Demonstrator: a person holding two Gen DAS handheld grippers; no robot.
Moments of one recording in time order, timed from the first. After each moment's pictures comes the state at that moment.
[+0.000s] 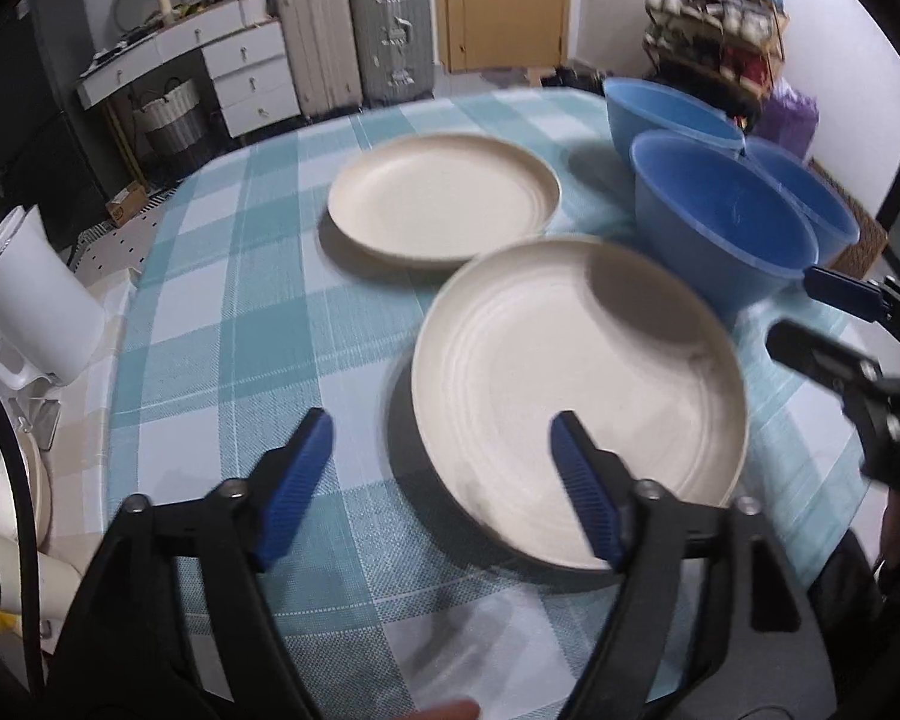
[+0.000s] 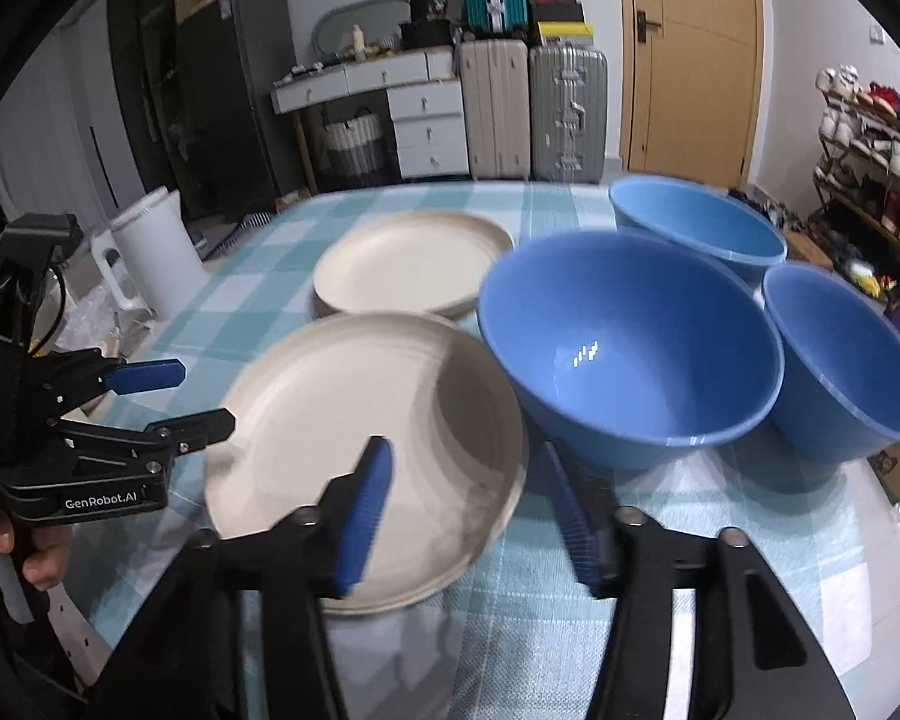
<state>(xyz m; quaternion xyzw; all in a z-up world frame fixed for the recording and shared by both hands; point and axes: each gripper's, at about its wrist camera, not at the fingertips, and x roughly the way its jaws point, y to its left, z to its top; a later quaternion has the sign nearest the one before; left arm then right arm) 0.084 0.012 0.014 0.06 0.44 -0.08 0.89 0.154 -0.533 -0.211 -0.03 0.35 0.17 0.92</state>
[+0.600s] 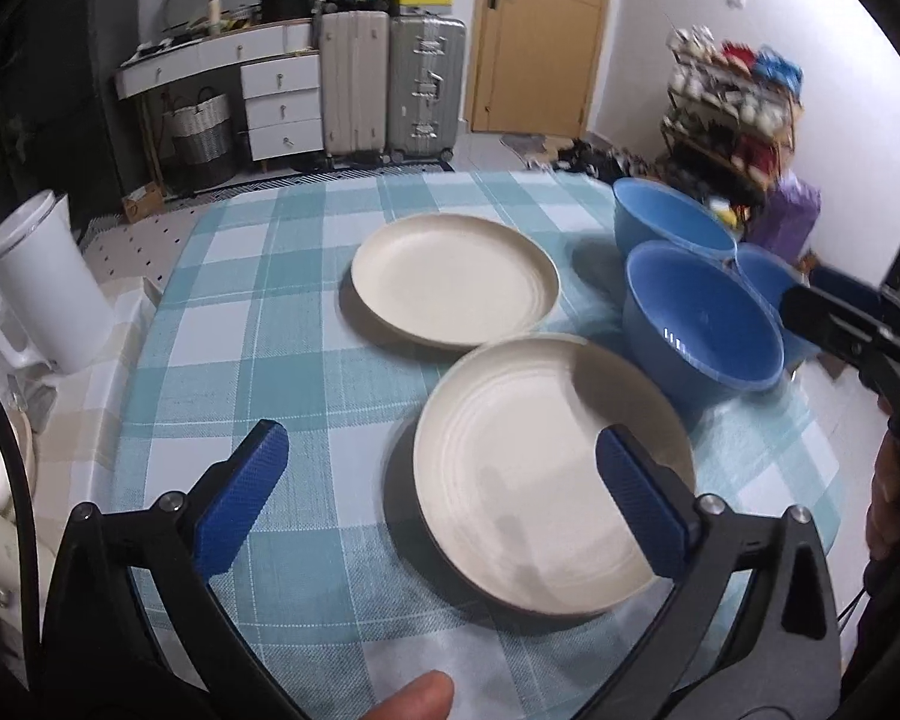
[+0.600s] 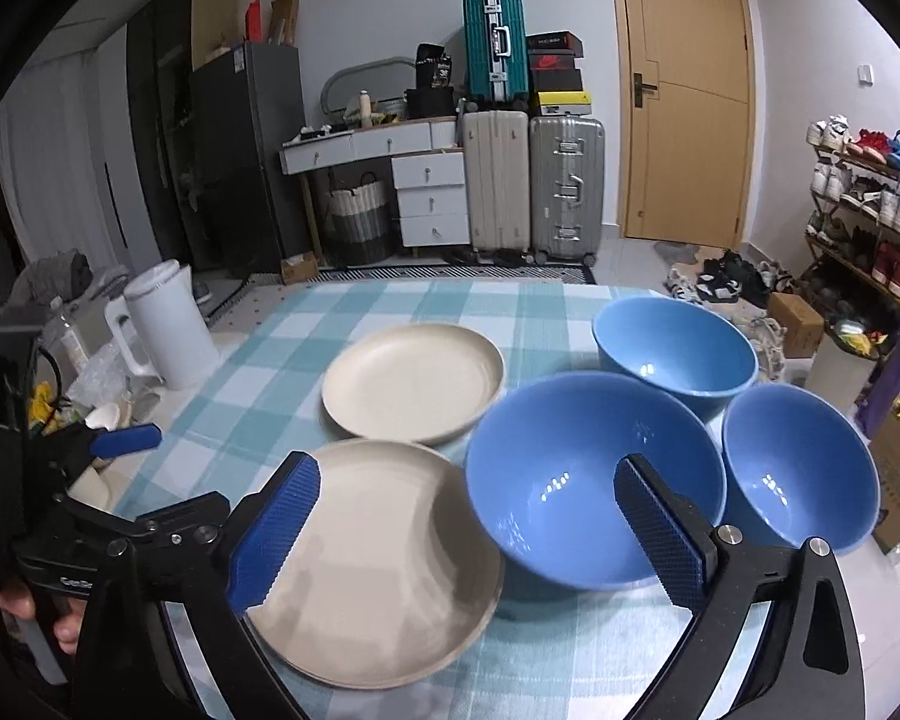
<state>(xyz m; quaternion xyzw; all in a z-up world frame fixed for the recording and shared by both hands) 0.071 0.028 0.063 -0.03 0.38 -0.07 0.92 0.171 -0.542 -0.136 -0.02 0.29 0.18 0.94</state>
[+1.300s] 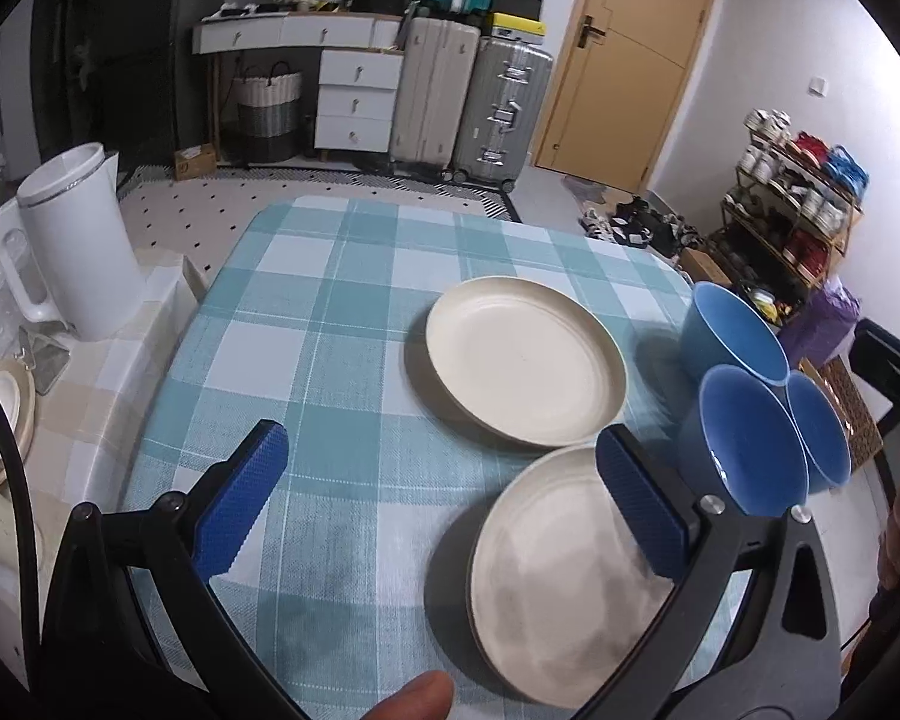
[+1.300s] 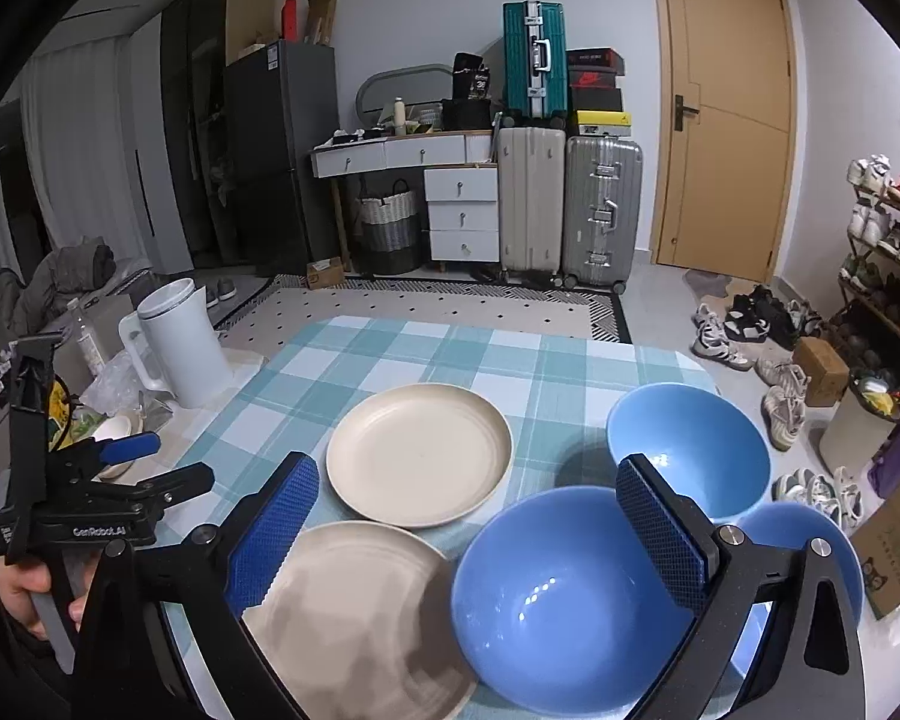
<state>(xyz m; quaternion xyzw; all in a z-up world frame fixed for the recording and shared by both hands) 0.127 0.078 0.083 -0.11 0.37 0.00 0.92 0.236 -0.535 -0.082 -0.05 0.28 0.21 0.93</state>
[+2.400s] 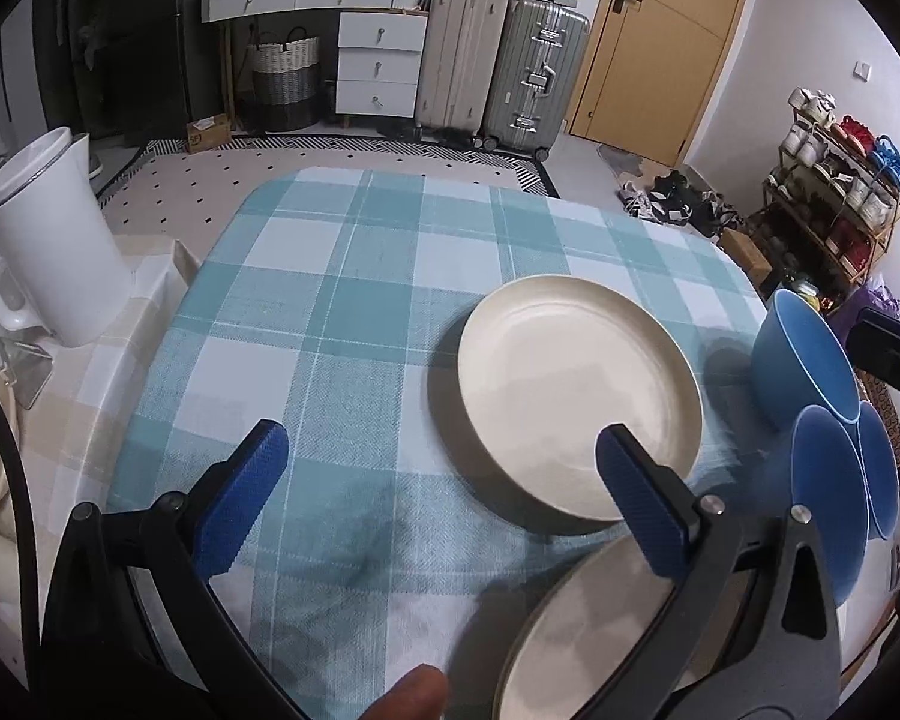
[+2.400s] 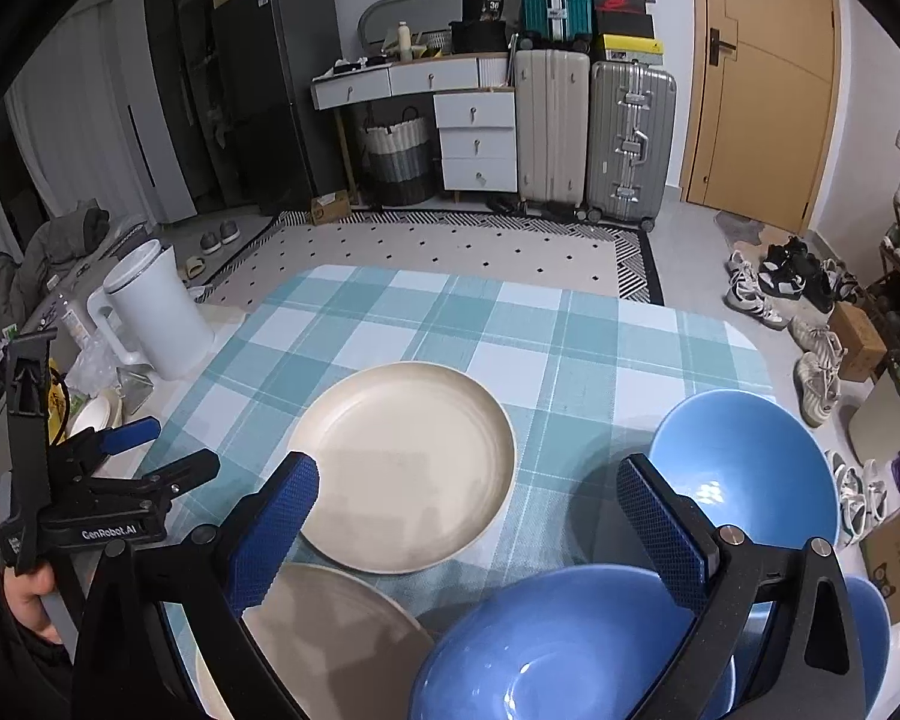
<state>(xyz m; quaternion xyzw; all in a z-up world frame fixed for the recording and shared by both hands) 0.236 0.084 0.032 -0.10 0.41 0.03 0.90 0.367 -0.503 -0.120 -0.06 0.38 0.23 0.89</state>
